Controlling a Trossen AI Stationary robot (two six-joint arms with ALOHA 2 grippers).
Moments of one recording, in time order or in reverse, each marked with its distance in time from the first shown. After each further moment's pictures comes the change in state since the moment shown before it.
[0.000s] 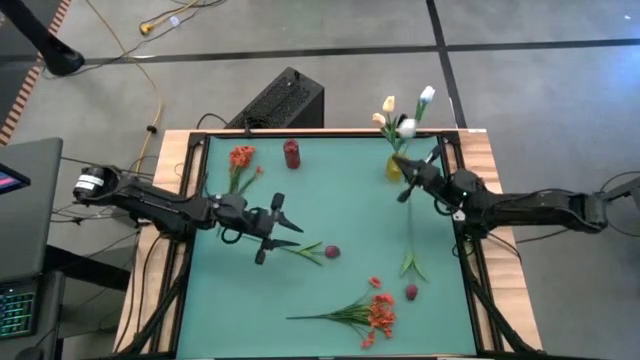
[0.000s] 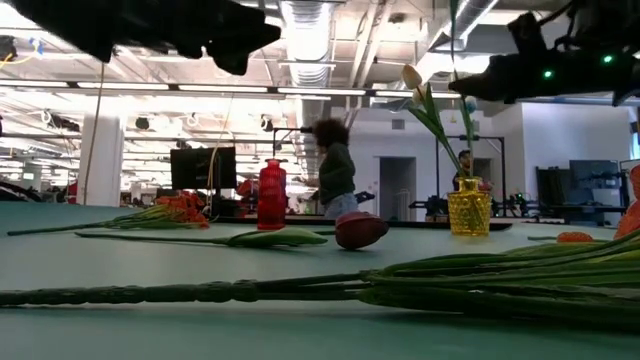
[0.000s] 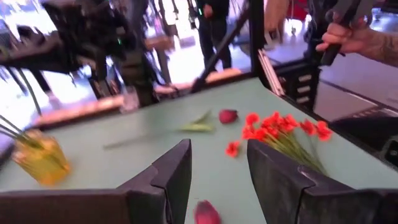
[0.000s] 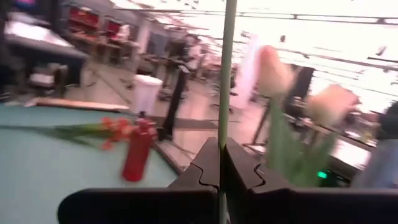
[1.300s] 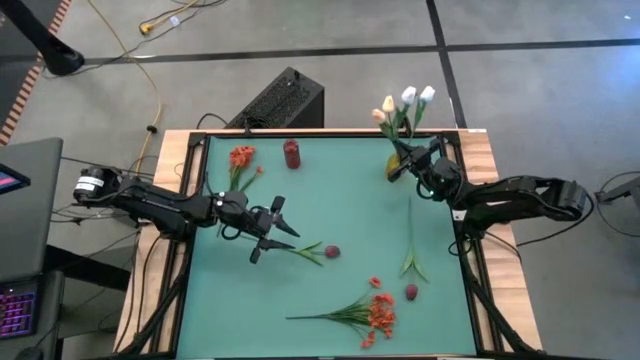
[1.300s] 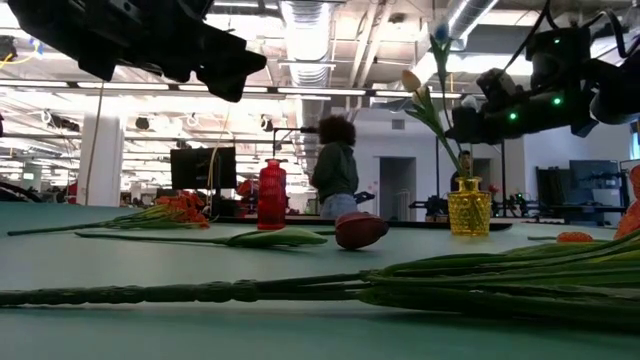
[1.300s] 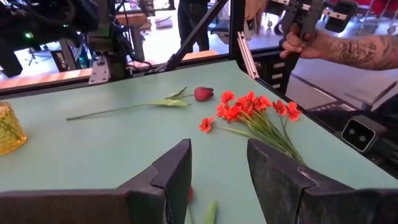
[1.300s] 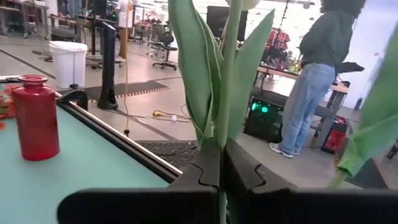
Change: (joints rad) left arm 0.060 0.006 -0.048 -0.033 0.157 -0.088; right arm -0.228 0.424 0.001 0.286 0.103 0.163
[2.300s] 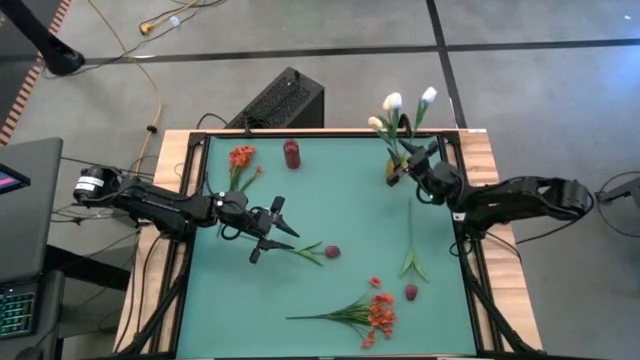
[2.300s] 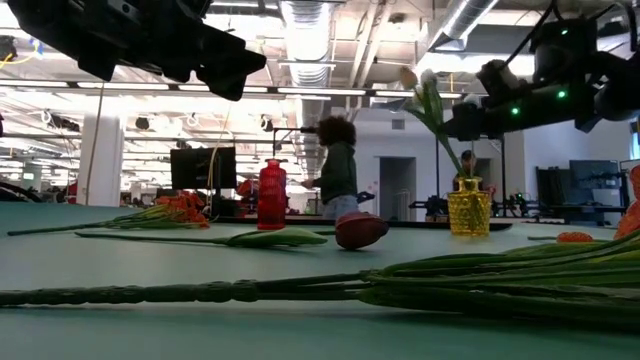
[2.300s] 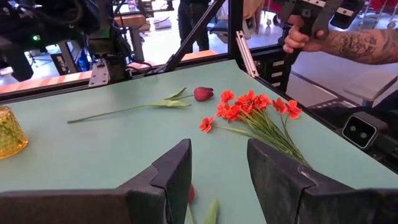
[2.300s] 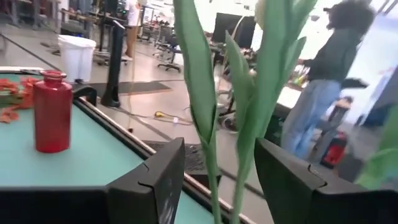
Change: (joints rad) left arm 0.000 0.000 0.000 -0.002 0.001 0.023; right arm 0.093 -0.031 0.000 -0.009 0.056 -0.092
